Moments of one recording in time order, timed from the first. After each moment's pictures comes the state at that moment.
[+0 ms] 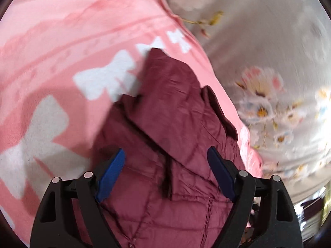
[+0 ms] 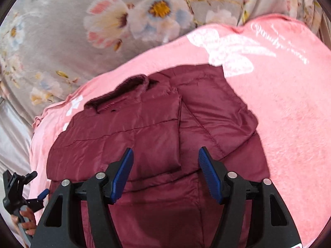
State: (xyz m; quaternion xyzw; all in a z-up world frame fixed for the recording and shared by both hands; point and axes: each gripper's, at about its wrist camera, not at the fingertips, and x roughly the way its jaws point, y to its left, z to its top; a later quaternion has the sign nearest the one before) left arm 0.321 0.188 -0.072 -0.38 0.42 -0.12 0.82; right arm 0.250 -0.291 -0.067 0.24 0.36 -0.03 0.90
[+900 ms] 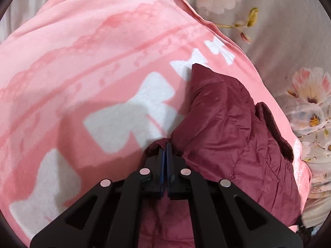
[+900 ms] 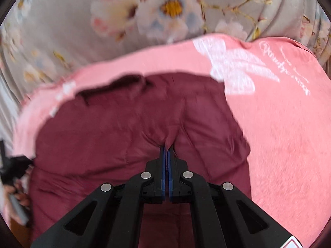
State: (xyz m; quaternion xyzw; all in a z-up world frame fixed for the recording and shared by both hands) left arm 0.376 0.183 -0.091 -0.26 0.42 0.04 0.87; right arm 0.277 -0.290 -0.056 0.13 0.38 -0.05 0.92
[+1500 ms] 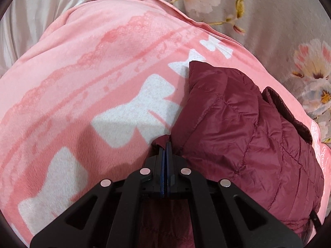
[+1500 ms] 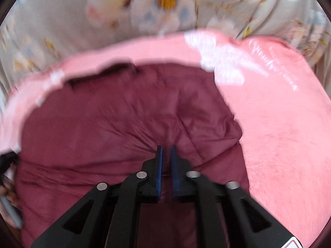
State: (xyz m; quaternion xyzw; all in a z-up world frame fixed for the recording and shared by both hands) left arm 0.364 0.162 -0.093 -0.17 0.40 0.07 0.90; right arm 0.248 -0.275 -0.051 0.12 0.36 -0.08 0.92
